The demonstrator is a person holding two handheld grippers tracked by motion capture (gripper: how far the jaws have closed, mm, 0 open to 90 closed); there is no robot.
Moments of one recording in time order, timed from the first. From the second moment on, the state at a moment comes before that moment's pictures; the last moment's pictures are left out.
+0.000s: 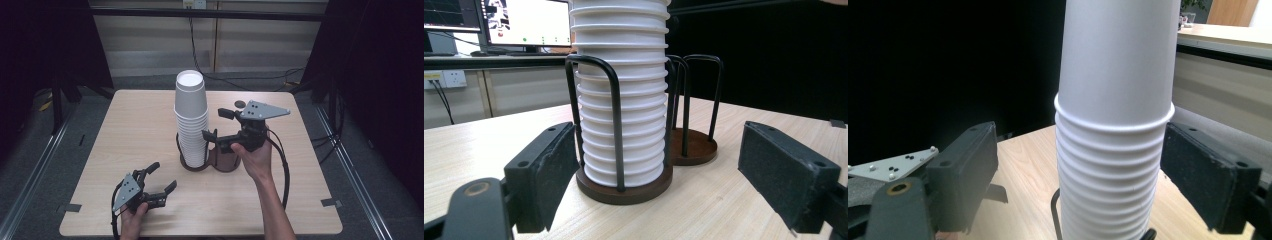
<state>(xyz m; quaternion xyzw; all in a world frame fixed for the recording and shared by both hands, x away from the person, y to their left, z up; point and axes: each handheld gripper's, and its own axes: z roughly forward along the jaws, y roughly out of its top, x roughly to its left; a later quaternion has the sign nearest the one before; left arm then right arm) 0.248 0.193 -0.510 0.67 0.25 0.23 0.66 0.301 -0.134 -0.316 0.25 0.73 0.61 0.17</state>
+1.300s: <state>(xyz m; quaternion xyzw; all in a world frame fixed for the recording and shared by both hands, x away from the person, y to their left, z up) 0.248 0.193 -0.510 0.67 0.25 0.23 0.66 0.363 -0.095 -0.263 0.25 0.79 0.54 0.14</state>
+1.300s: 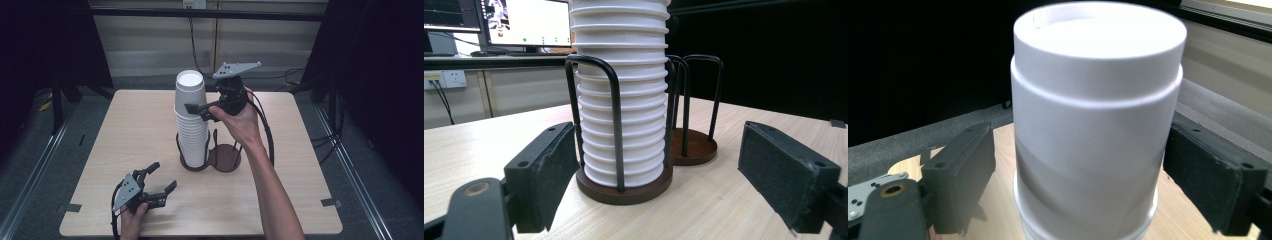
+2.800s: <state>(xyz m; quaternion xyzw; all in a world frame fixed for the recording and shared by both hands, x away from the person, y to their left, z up) 0.248 0.193 -0.510 0.67 0.25 0.23 0.66 0.373 -0.079 -0.240 0.25 0.77 0.56 0.17</state>
